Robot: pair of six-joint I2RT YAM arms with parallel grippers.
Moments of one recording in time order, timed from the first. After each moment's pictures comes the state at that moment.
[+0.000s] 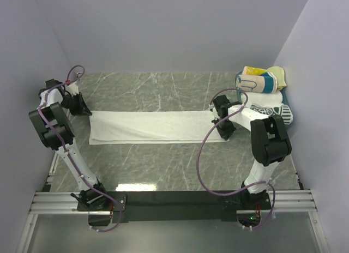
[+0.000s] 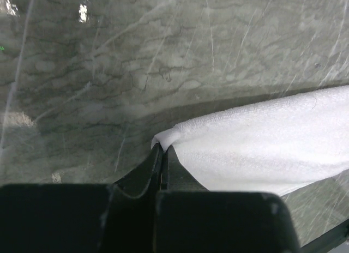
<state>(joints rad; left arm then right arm) 0.48 2.17 1.72 -0.84 0.57 0.21 0.26 1.79 1.10 -0.73 0.15 -0.11</state>
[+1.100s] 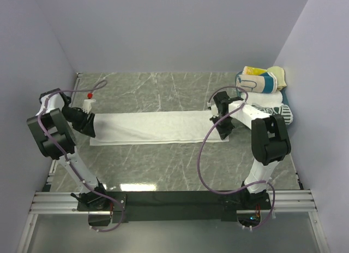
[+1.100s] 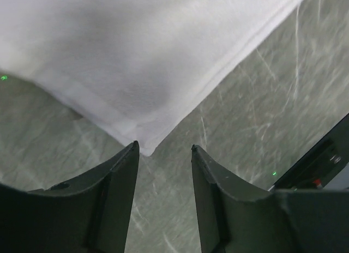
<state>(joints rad) 0.47 1.96 1.51 -1.27 0.55 1.04 0.25 1.80 1.18 -0.84 0.03 -0.14</state>
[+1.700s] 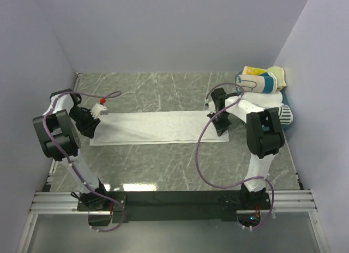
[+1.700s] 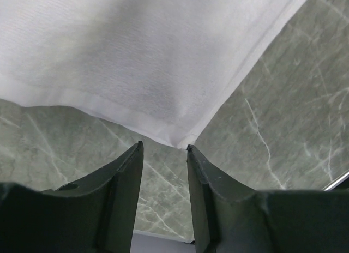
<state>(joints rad) 0.36 1.90 1.42 -1.15 0.33 1.29 0.25 1.90 1.30 -0.85 -0.01 -0.13</state>
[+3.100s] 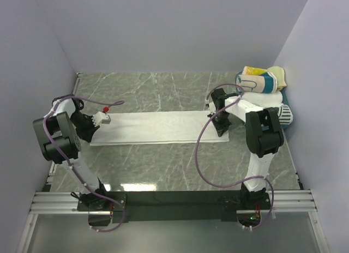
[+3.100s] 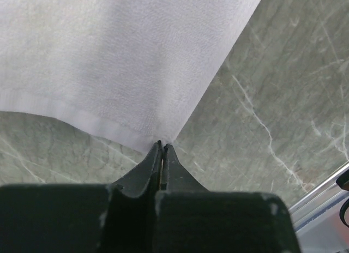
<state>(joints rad) 0.35 1.85 1.30 -1.12 0.23 1.41 0.25 1.93 1.31 -0.85 0.01 -0.12</state>
